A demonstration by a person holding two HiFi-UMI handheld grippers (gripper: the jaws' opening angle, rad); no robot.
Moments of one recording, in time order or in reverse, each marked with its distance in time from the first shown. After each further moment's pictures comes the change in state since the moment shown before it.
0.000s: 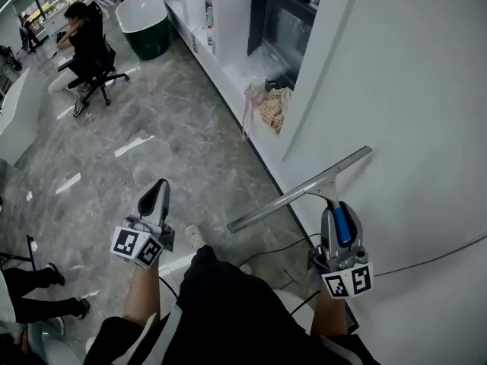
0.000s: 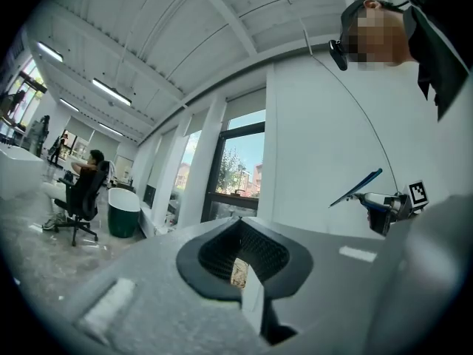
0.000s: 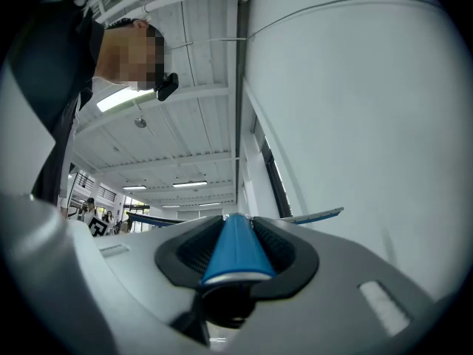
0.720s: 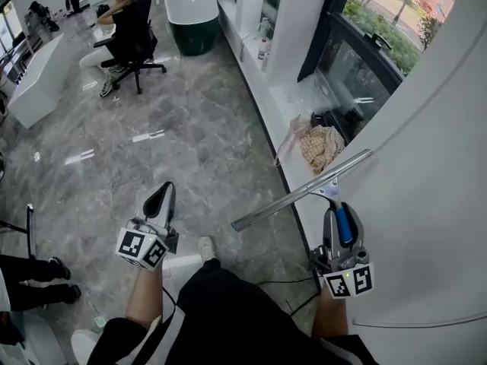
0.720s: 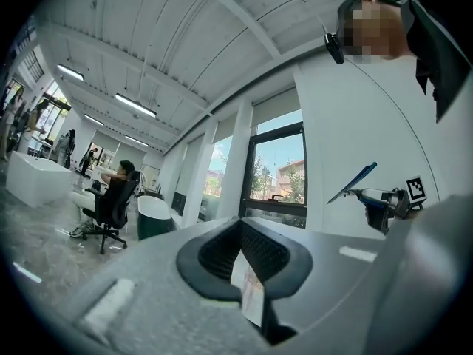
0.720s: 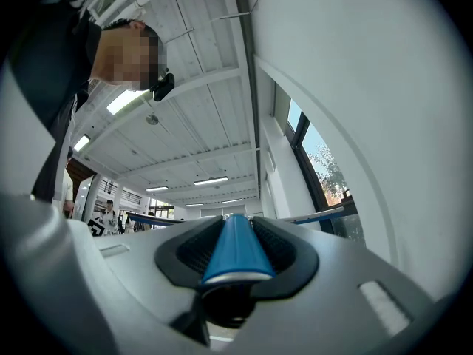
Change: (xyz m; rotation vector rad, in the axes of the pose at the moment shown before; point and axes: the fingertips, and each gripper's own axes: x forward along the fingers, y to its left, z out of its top) left arm 0.009 0.165 0.017 0.001 -0.052 0.186; right arm 0.200 0.063 -0.056 0.031 0.034 0.192
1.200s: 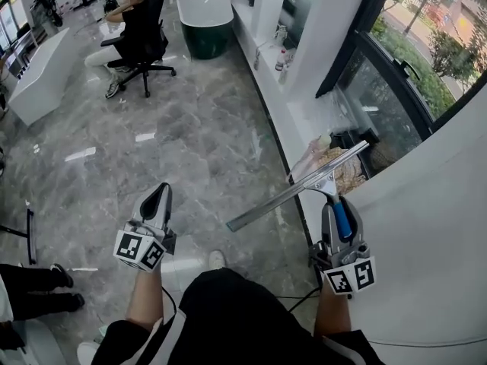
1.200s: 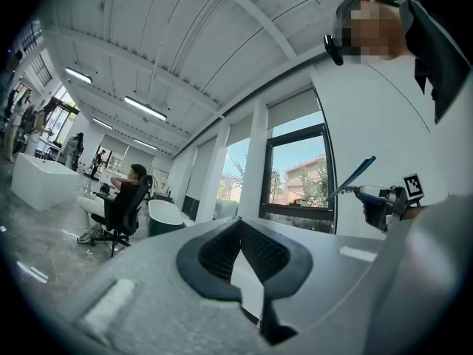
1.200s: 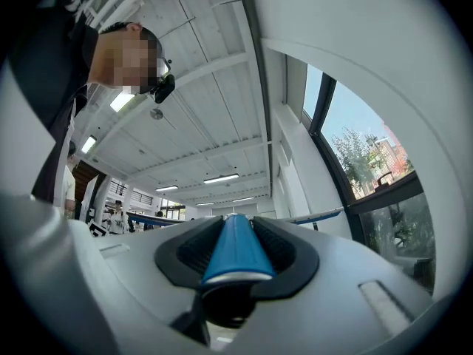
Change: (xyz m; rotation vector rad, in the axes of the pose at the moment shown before) left arm 0.039 0.135 0.020 -0.007 -0.023 0.059; right arm 0.154 0.046 -0.035 0.004 0.010 0.093
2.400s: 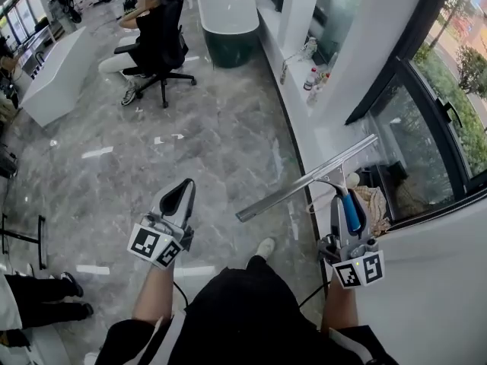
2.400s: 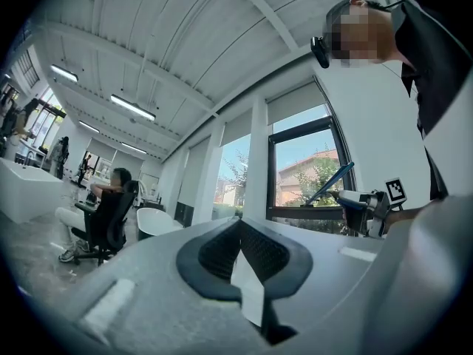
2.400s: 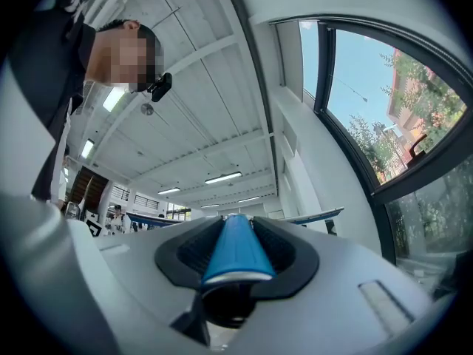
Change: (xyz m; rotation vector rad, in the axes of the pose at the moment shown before) left arm 0.168 0.079 0.019 0.049 -0.011 -0.055; right arm 0.206 -0.068 -0.061 0.046 -0.003 0.064
